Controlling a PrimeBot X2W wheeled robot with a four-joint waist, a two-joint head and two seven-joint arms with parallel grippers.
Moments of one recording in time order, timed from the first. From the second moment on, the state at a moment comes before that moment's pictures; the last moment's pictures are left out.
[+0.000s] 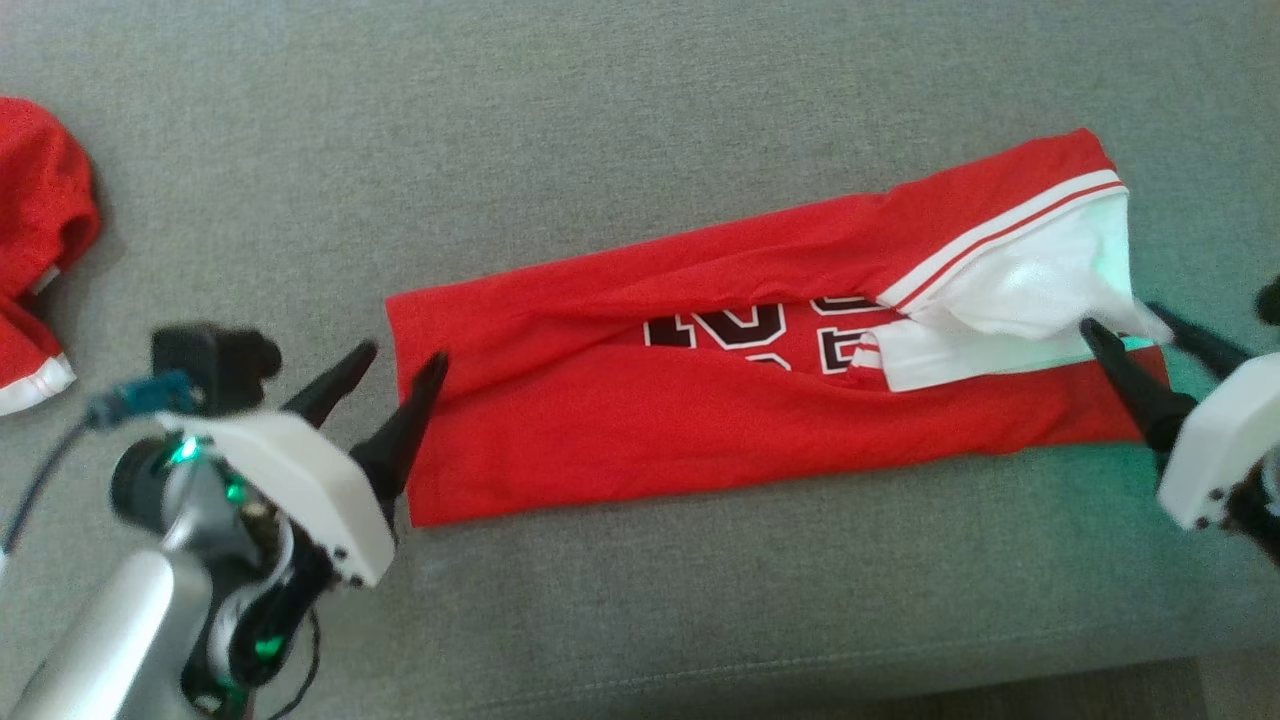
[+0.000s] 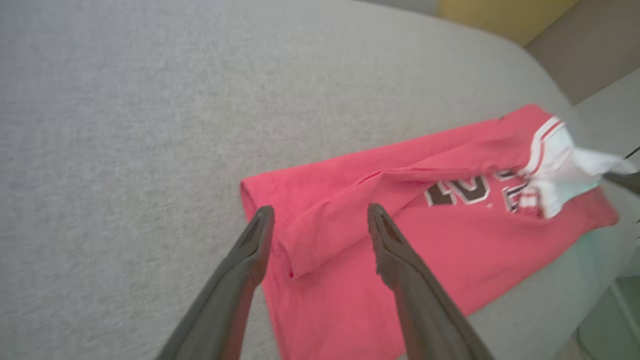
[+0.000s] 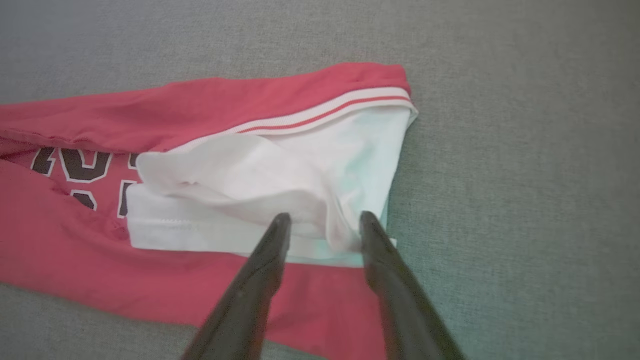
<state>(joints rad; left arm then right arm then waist) -0.19 0.44 -0.38 -0.20 -0.71 0.16 0.37 -0.15 -0.49 0.07 -0.09 0.54 0.12 0.62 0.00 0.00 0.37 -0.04</state>
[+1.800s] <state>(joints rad) 0.11 0.06 -0.24 0.04 -0.31 0.11 -0.25 -0.16 -0.37 0.01 -0.14 0.57 0.12 0.93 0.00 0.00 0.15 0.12</state>
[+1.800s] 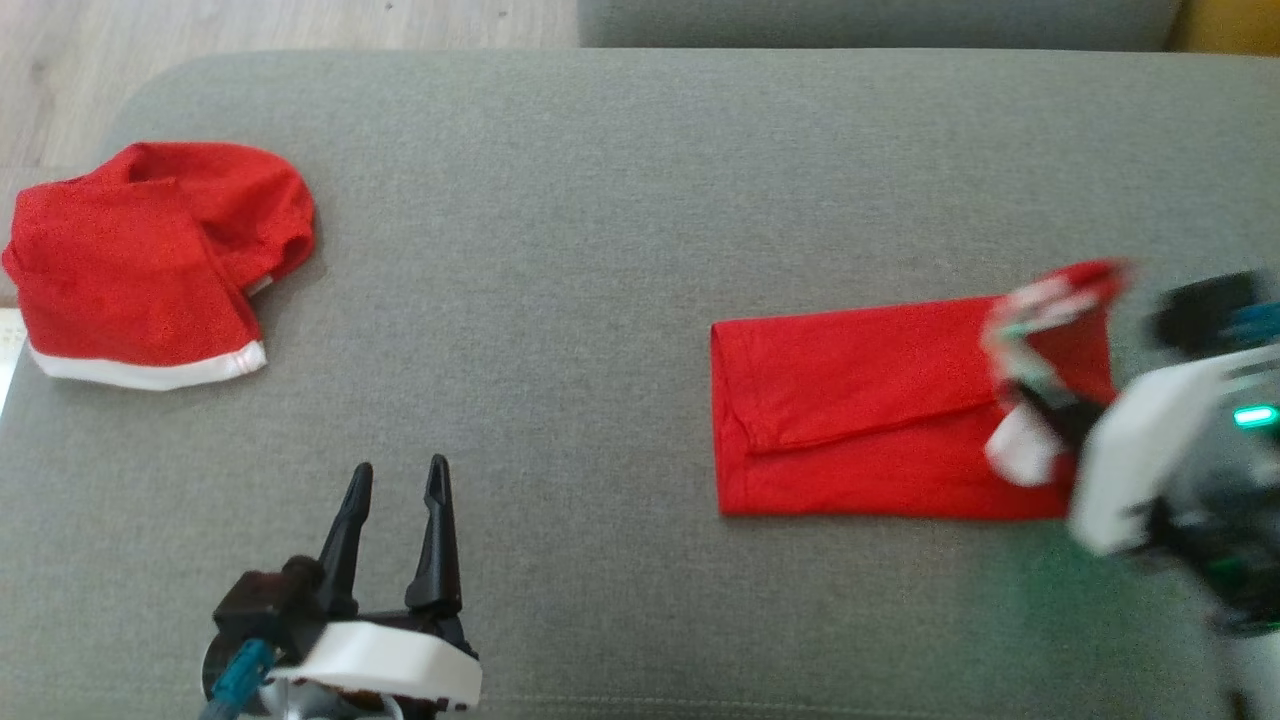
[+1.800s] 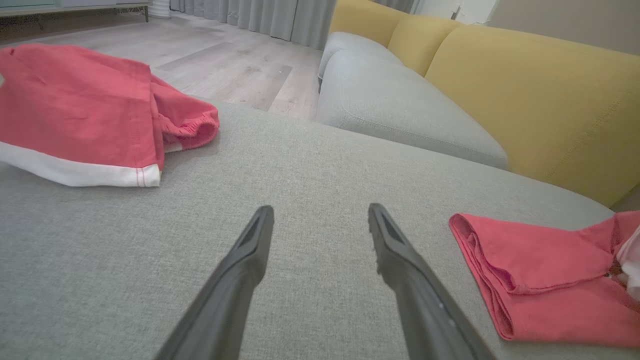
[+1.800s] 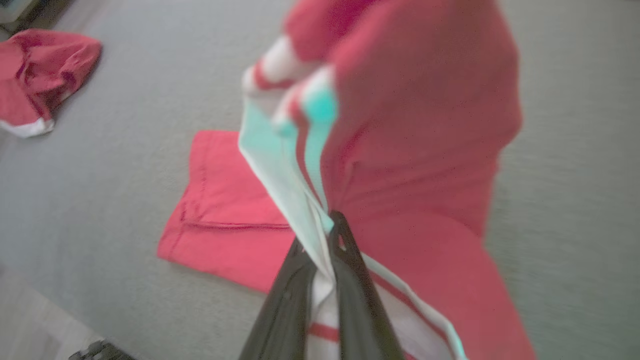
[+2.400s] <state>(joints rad) 0.10 0.05 -0.29 0.07 -0.31 0.11 -0.25 -0.32 -0.12 0.26 0.24 0.44 0.12 0.65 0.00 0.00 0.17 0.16</state>
